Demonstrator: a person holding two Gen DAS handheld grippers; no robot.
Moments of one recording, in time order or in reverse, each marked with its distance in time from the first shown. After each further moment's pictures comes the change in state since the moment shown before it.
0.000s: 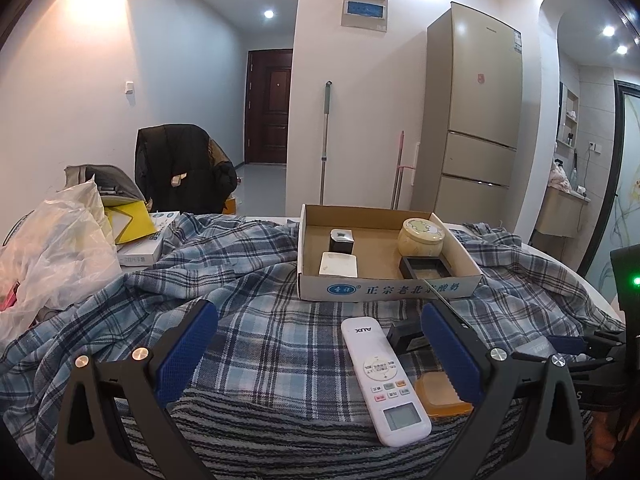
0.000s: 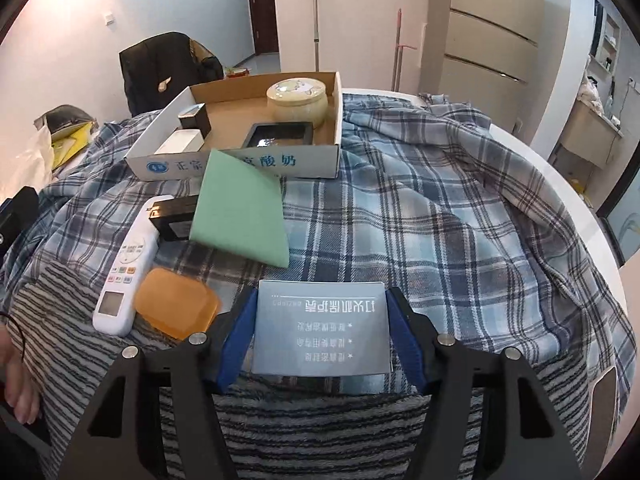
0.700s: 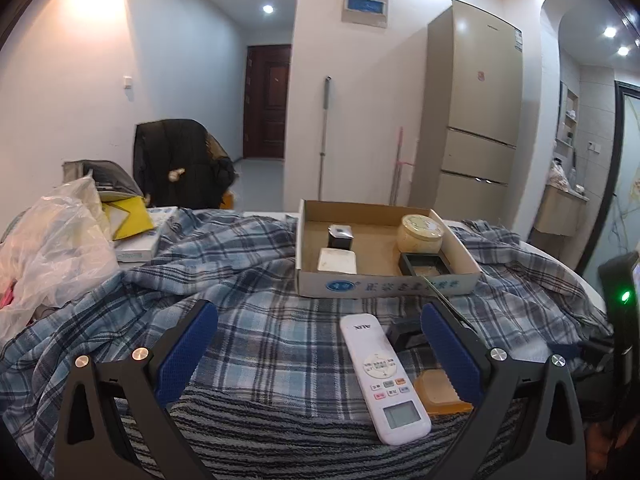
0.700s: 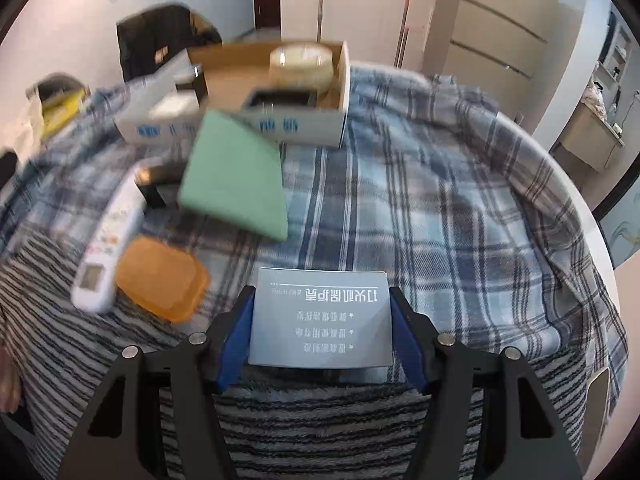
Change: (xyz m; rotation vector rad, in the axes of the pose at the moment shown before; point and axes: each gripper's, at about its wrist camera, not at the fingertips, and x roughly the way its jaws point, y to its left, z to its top) left arm 0.005 0.005 0.003 0.007 0.038 -0.032; right arm 0.000 0.002 -0.002 -0.022 -0.001 -0.041
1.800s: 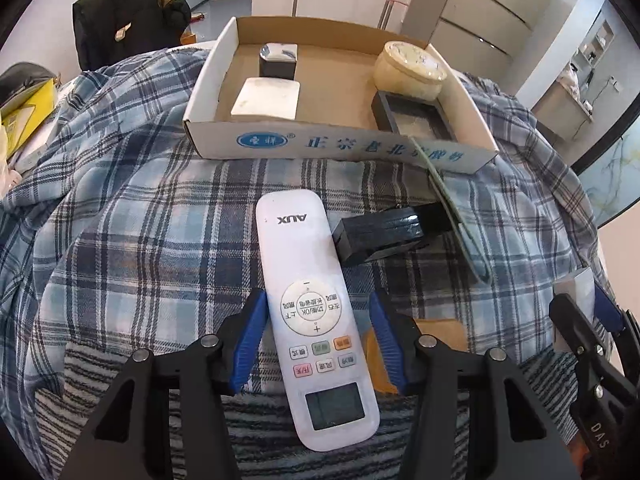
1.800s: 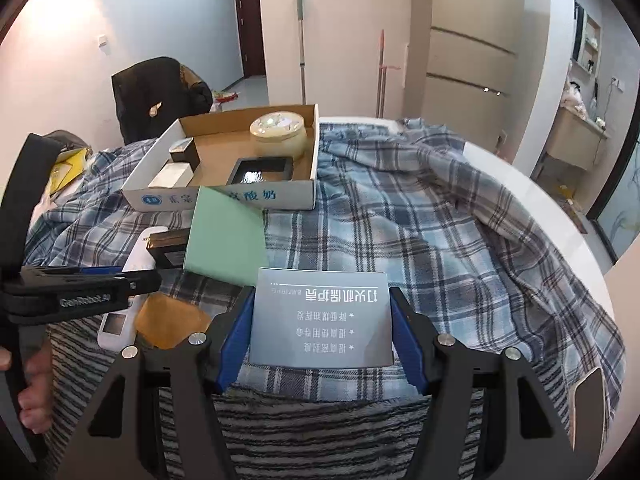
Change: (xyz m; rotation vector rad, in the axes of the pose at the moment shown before) left arm 0.117 -0.048 -0.015 -0.039 0.654 -0.070; right arm -0.020 -0.017 0.006 0.077 -0.088 0.003
